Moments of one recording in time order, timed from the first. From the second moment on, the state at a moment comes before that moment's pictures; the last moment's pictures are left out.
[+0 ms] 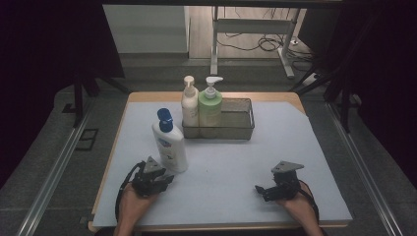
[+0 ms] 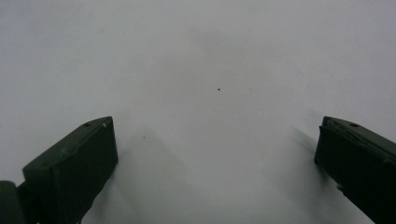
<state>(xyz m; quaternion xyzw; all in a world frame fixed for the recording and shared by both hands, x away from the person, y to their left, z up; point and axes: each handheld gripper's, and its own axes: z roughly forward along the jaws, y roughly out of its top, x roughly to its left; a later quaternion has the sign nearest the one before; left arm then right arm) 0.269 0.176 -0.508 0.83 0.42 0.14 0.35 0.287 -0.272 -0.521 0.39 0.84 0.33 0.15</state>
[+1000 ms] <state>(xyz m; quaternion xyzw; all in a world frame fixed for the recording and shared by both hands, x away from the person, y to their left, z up) 0.252 0.193 -0.523 0.82 0.45 0.16 0.33 0.286 -0.264 -0.502 0.37 0.85 0.35 0.15</state>
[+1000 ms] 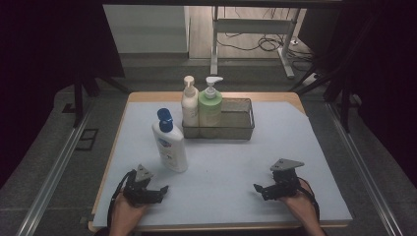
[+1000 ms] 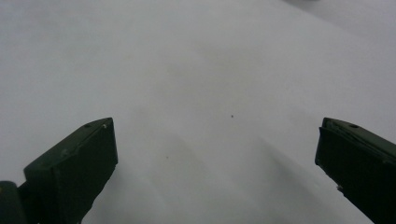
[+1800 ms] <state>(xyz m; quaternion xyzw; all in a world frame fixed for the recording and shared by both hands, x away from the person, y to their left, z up) 0.251 0.193 -0.524 0.81 0.45 0.16 0.33 0.299 -0.224 -0.474 0.33 0.84 0.40 0.12</state>
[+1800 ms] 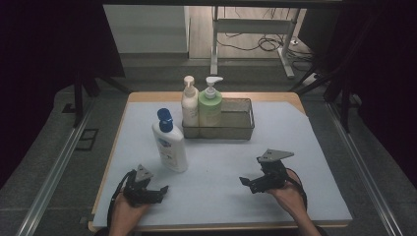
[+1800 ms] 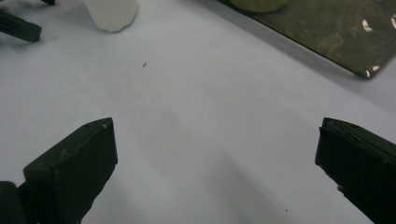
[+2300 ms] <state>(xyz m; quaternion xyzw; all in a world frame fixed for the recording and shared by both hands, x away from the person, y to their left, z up) 0.252 0.193 -0.524 0.82 0.45 0.16 0.33 0.307 -0.193 -0.457 0.30 0.85 0.42 0.12</state>
